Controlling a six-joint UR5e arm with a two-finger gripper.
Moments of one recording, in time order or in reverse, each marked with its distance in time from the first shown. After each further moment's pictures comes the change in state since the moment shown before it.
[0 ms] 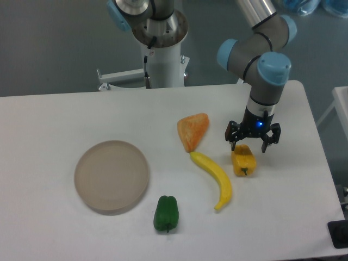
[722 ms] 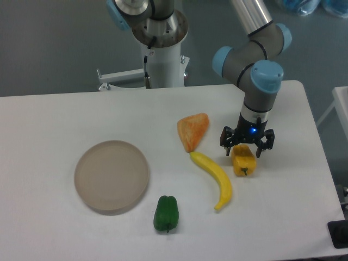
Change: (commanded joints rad) arm -0.014 -0.034 -0.002 0.046 0.006 0.011
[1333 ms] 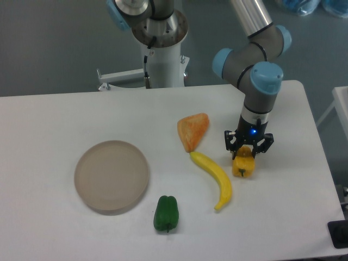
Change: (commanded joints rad) arm 0.002 0.006 0.015 -0.002 0.000 0.015
